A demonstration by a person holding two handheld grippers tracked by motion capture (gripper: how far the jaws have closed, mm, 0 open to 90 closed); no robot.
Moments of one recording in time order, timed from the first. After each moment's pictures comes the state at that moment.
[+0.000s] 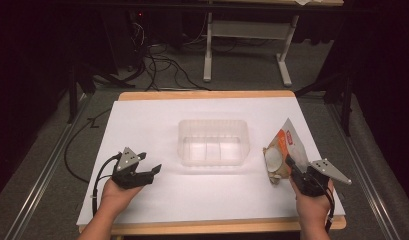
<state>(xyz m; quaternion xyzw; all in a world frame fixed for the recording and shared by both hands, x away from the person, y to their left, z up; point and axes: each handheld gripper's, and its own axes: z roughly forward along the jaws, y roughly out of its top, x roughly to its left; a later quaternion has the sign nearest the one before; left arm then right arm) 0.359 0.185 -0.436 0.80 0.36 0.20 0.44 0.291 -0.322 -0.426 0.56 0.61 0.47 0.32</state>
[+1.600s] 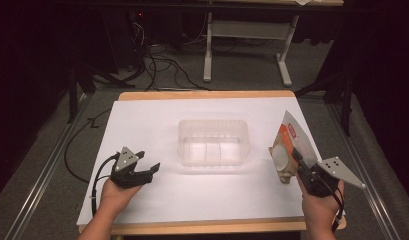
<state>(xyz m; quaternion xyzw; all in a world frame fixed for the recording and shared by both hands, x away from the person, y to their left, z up) 0.357 0.187 -0.434 0.79 0.36 0.22 0.45 0.275 -0.315 -0.384 0.50 0.60 0.49 0.38</state>
